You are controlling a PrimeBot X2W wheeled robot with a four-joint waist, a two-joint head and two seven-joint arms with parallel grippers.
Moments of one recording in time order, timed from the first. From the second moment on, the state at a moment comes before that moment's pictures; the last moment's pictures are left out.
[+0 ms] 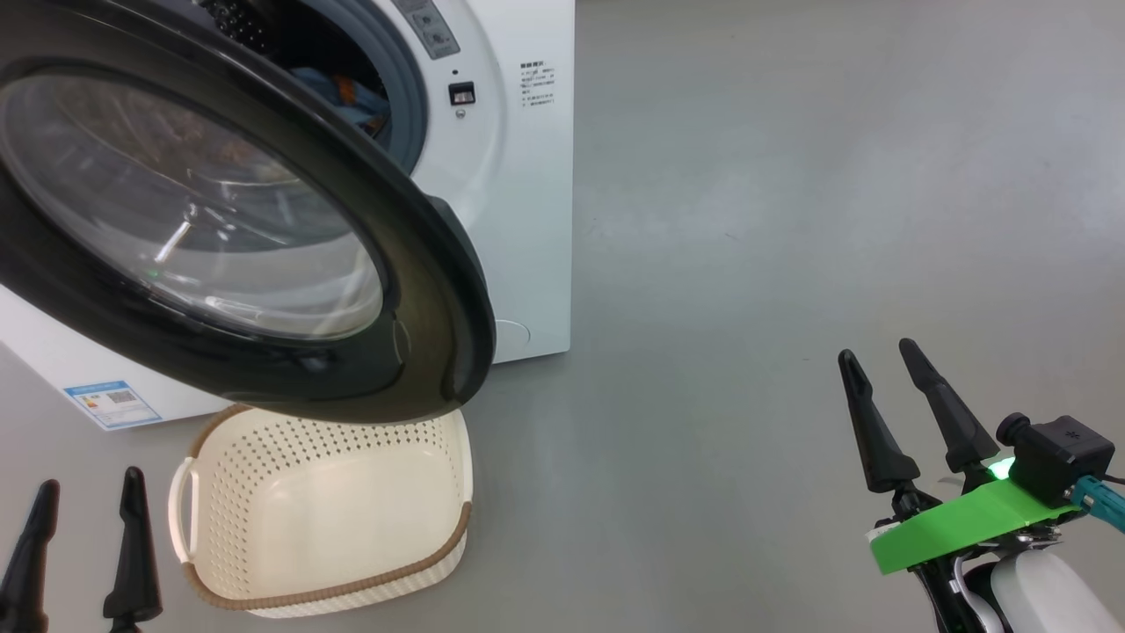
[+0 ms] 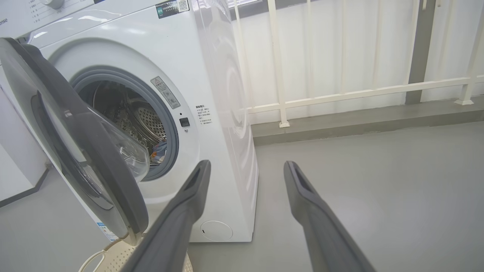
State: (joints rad) left arm 0.03 0.29 0.09 0.14 -0.45 -0.12 -0.26; right arm -0.15 -0.23 0.20 0.18 0.49 0.13 -0.25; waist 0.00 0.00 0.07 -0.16
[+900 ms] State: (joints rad) left arm 0.02 0.28 0.04 0.16 -0.46 -0.13 -0.26; right arm -0.41 -0.25 0.38 0.14 0.49 0.13 -0.25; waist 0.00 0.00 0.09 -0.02
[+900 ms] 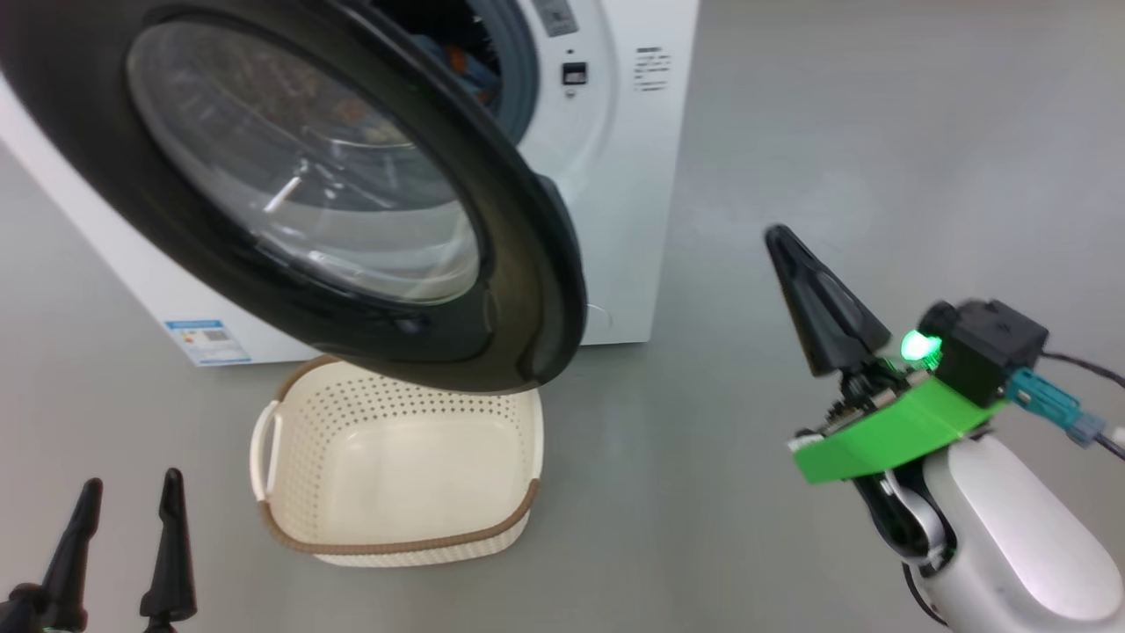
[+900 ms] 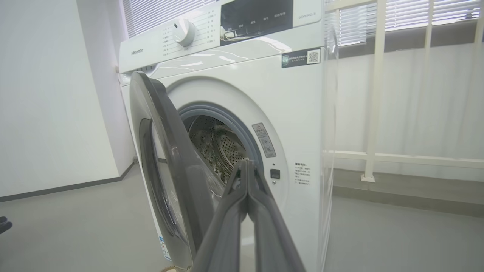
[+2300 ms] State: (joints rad) left arm -0.10 0.26 -0.03 0.20 -0.53 -0.13 -0.26; right arm -0.77 -0.26 0.84 0.63 0.68 0.13 -0.25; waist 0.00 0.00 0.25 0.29
